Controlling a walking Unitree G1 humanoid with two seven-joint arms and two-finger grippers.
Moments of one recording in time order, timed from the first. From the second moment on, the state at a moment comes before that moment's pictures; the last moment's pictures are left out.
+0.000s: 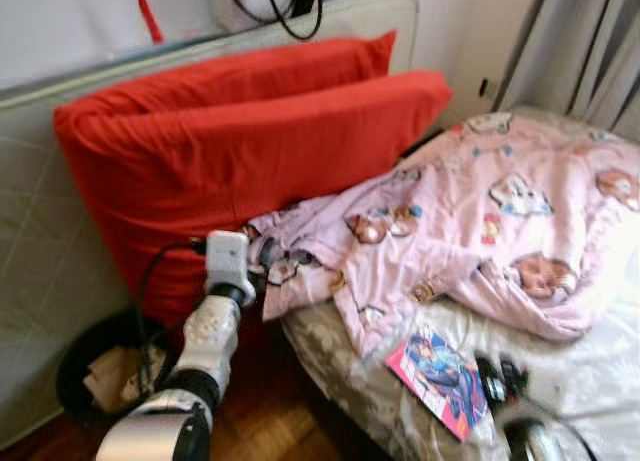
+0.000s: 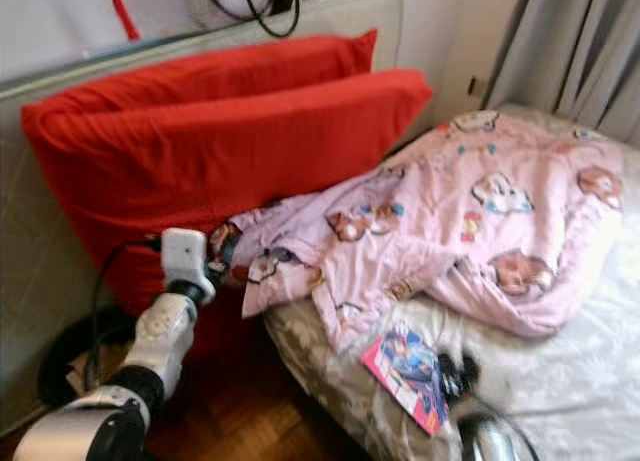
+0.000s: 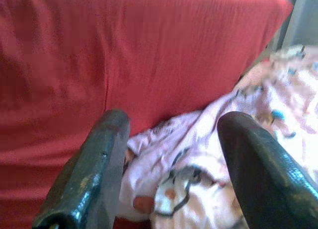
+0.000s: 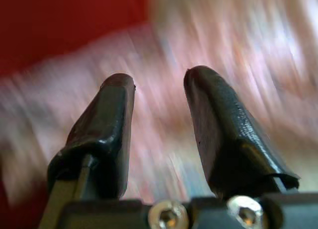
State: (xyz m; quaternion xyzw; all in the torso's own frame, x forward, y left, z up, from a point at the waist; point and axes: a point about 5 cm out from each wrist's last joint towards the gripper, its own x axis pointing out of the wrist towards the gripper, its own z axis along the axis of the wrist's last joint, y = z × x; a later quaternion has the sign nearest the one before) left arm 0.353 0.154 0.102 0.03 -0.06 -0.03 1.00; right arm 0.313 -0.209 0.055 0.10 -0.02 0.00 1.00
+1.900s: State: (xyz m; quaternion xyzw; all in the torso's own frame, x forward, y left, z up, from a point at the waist) left arm 0.257 0.193 0.092 0.03 -0.07 -0.05 1.00; right arm 0.247 -0.213 0.058 0.04 -0.02 -0.02 1.00
